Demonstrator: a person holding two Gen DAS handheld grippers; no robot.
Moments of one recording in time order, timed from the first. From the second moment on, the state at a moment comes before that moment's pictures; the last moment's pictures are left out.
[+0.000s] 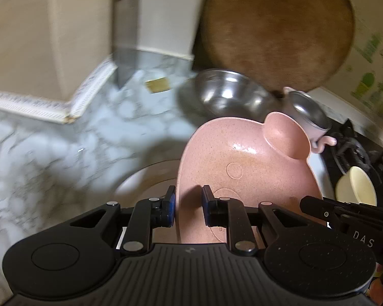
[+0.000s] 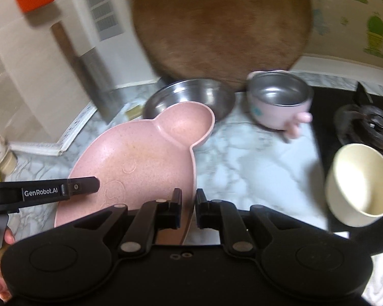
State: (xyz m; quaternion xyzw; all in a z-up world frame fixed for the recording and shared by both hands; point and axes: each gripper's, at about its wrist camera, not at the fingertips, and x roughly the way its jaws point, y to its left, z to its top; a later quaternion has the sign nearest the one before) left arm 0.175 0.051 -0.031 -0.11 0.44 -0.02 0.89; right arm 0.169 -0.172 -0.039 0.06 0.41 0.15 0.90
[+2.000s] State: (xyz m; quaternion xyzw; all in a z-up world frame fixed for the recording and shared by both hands) left arm 0.155 0.076 -0.067 -0.10 0.43 -0.02 0.90; right arm 0.160 -0.141 -0.071 0.00 0.42 0.17 0.89
